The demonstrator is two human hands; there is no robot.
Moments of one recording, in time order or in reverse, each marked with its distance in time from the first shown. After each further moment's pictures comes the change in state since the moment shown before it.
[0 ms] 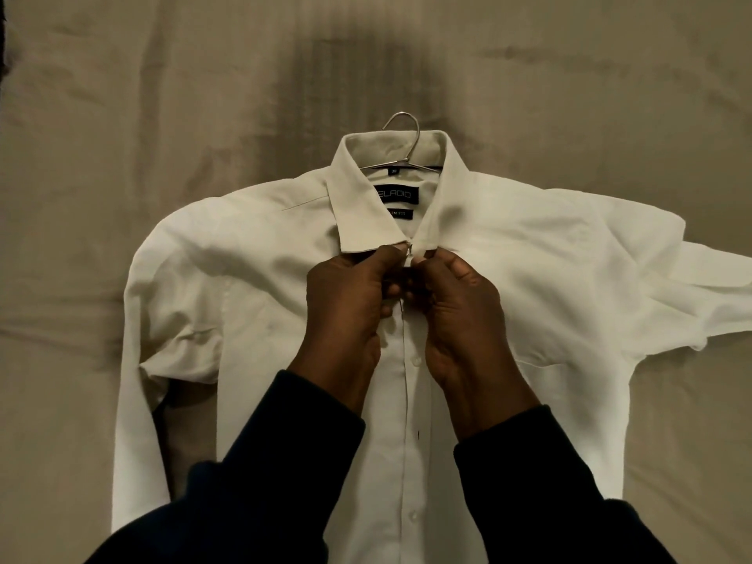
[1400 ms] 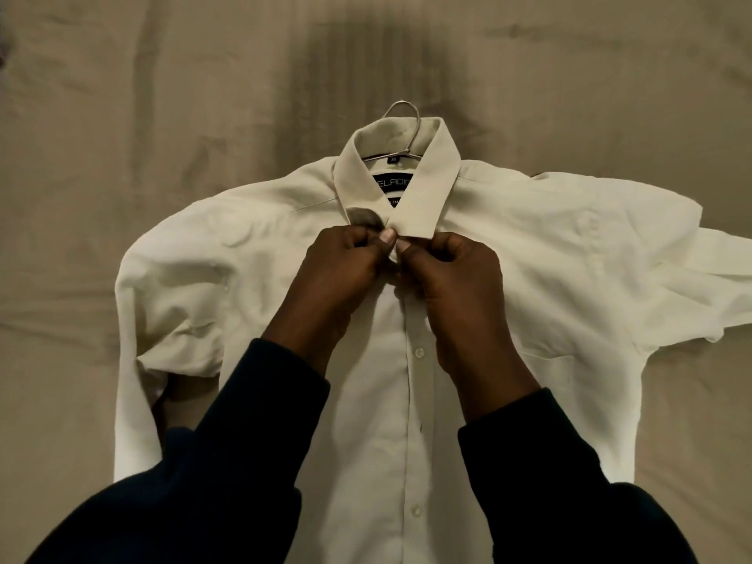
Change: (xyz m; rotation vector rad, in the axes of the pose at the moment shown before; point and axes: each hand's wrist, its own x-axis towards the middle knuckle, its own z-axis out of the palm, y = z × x) left_hand 0.034 0.001 -0.017 0.473 -0.200 0.234; right_hand 0.012 0.001 -0.003 -0.373 -0.035 -0.178
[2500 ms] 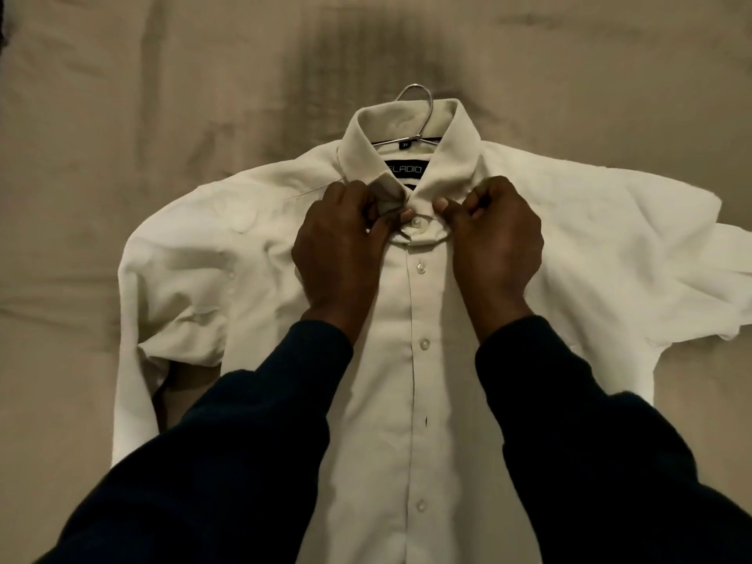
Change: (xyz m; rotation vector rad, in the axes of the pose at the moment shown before) left_hand 0.025 -0.029 0.013 0.608 0.574 0.491; right_hand 0.048 -0.004 -0.011 -0.667 0.339 -0.170
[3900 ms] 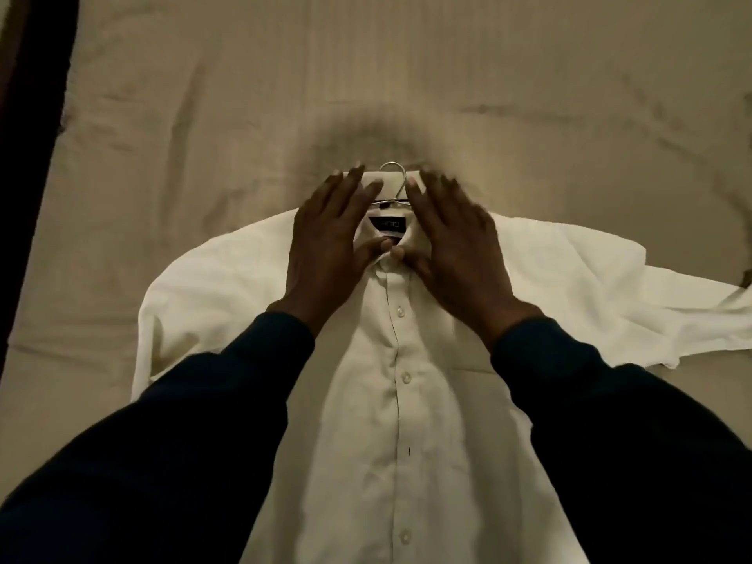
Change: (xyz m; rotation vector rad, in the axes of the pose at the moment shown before) left_hand 0.051 -0.007 -0.012 0.081 -0.135 0.472; right_hand 0.029 0.002 -0.016 -0.418 -0.173 -0.838
